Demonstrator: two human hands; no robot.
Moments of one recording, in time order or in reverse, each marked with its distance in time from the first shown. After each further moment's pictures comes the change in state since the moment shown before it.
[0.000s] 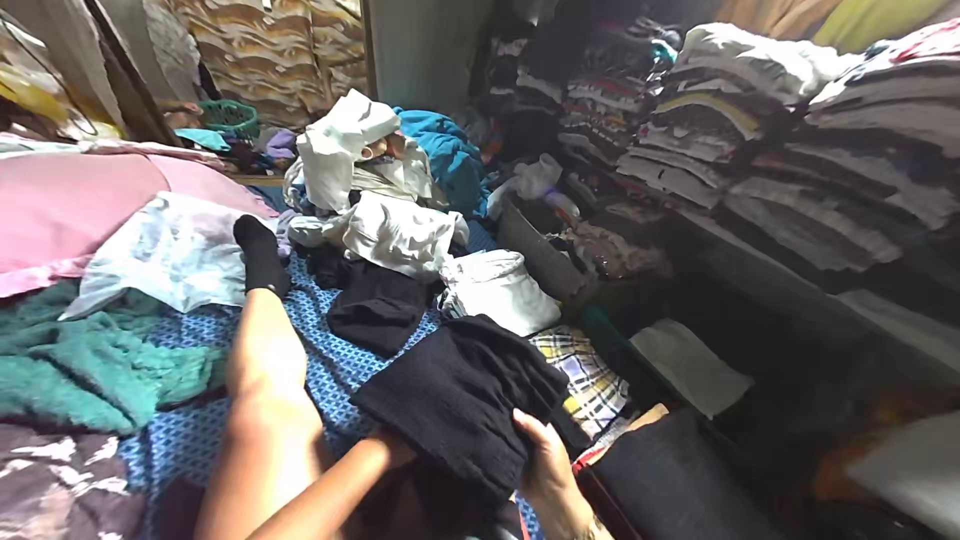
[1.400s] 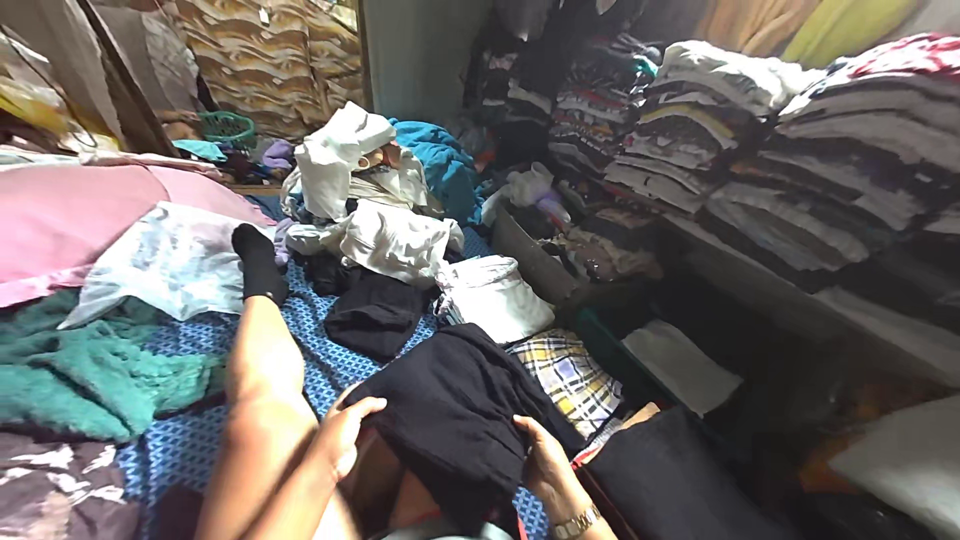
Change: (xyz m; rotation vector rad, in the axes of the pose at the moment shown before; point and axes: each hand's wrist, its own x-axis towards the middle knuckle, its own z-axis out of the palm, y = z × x) left_hand -0.055 -0.002 -0.027 -1.599 0.697 -0.070; right_hand 0.031 0.006 -0.038 -0.177 0.269 0.150
